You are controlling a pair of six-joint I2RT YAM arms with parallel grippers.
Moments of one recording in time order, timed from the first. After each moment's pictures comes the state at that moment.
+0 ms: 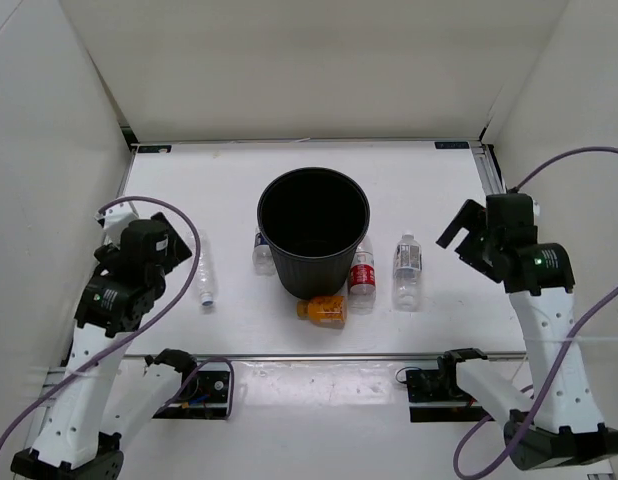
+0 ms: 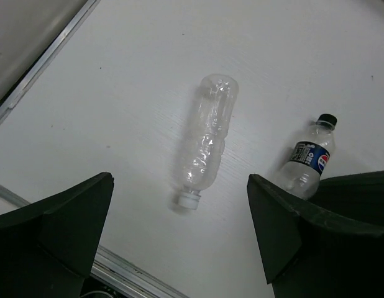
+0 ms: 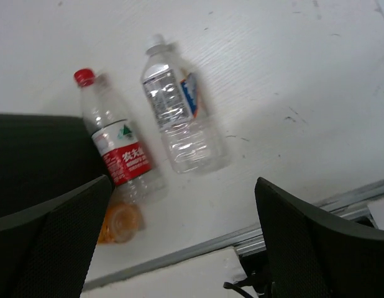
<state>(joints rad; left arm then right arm) -0.30 0.75 1.13 -1.05 -0.62 -0.62 0.14 0.92 1.23 -1.16 0.19 0.64</state>
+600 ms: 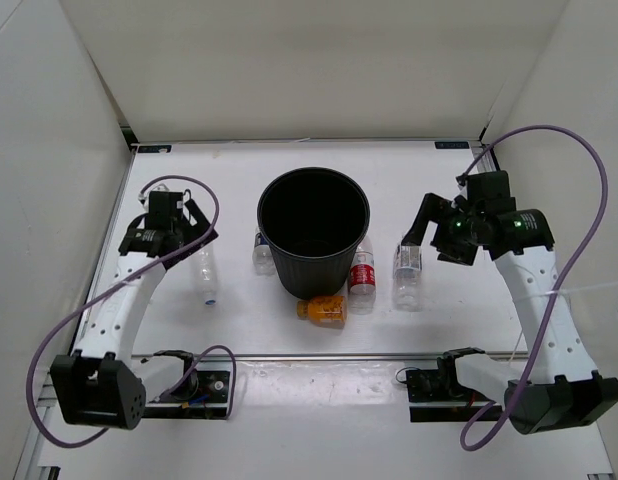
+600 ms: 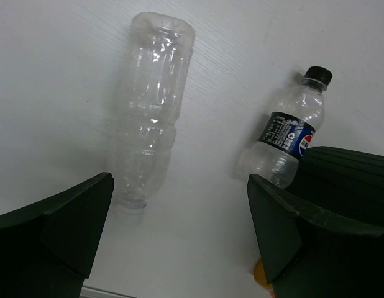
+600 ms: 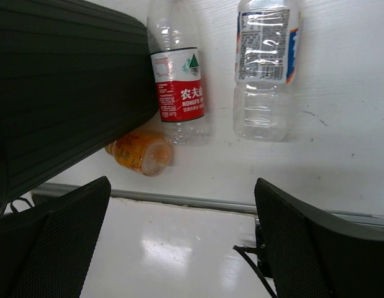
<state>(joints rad) -0.09 1.10 0.99 -0.76 -0.19 -0.62 0.17 1.09 1.30 -1.16 -0.21 0.46</state>
